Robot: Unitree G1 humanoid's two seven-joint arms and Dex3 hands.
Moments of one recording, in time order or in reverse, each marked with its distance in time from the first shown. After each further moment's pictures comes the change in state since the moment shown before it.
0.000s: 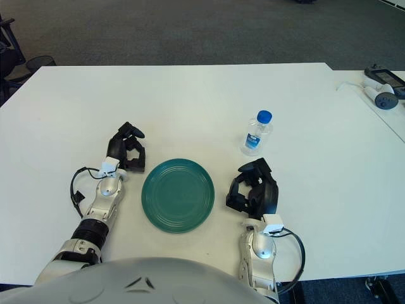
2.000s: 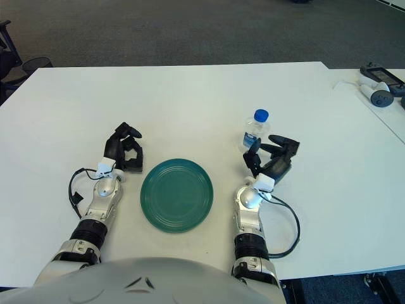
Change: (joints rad) left arm -0.006 0.000 0.029 0.010 -0.037 -0.014 -0.032; right arm -0.430 -0.004 -0.083 0.388 -0.208 -0.102 -0.551
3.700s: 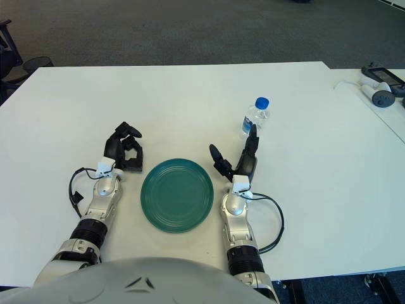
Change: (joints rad) left arm -0.005 0.000 0.004 -0.001 -0.007 -0.002 -0.017; right arm 0.107 -0.010 0.189 -0.117 -0.036 0.169 0.202
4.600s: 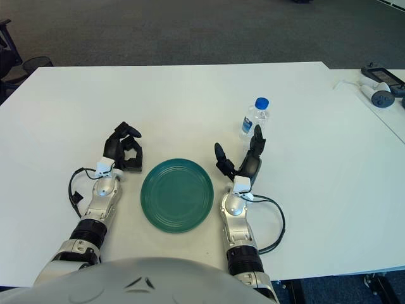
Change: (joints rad) left arm 0.002 0.000 0.004 -0.018 -0.003 0.001 -0.011; right arm -0.004 0.005 -0.006 0.007 0.003 -0.041 -0.172
